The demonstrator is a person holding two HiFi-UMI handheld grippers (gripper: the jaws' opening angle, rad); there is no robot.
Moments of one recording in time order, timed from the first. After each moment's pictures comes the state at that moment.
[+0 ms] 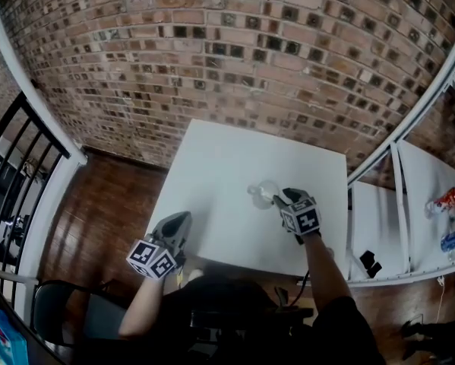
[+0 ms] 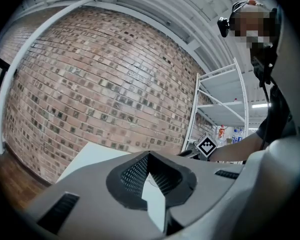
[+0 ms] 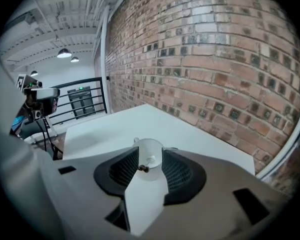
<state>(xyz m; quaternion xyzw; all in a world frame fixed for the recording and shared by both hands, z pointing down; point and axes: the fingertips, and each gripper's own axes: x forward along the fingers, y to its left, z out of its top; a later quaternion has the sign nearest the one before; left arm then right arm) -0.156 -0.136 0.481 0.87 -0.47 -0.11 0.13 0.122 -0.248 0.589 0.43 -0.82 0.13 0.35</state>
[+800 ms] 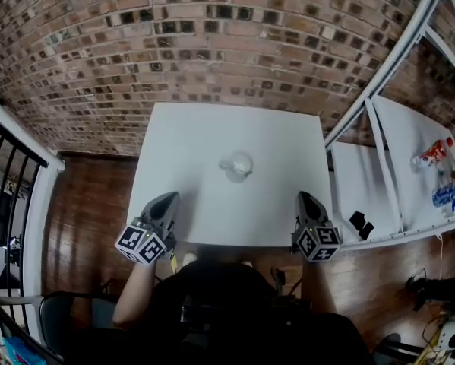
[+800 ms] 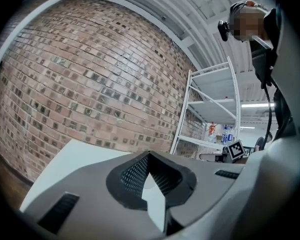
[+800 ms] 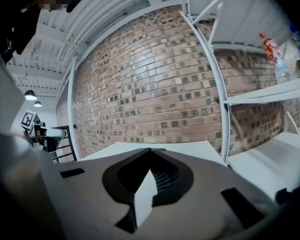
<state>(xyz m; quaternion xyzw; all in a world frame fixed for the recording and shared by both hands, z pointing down) -0.106 -0.153 0.481 0.90 -0.41 -0.09 0.13 0.242 -0.126 0.519 0.63 -0.76 0.12 0.05</state>
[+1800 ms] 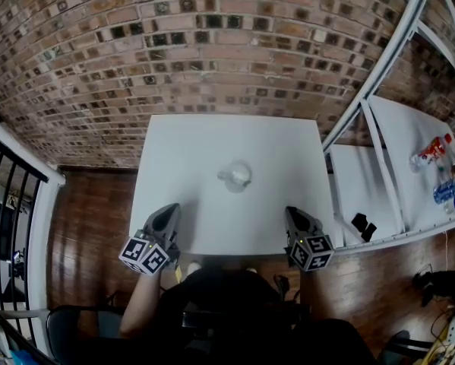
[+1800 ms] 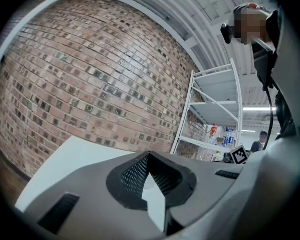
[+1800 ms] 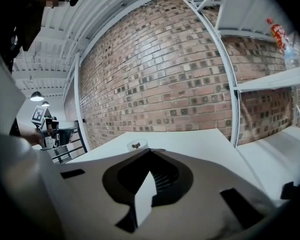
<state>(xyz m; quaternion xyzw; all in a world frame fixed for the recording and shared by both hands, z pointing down) -0.101 -0.161 0.488 0.90 -0.41 -0.10 0.15 0.213 -0.117 0.551 0.59 -0.79 0.17 0.08</state>
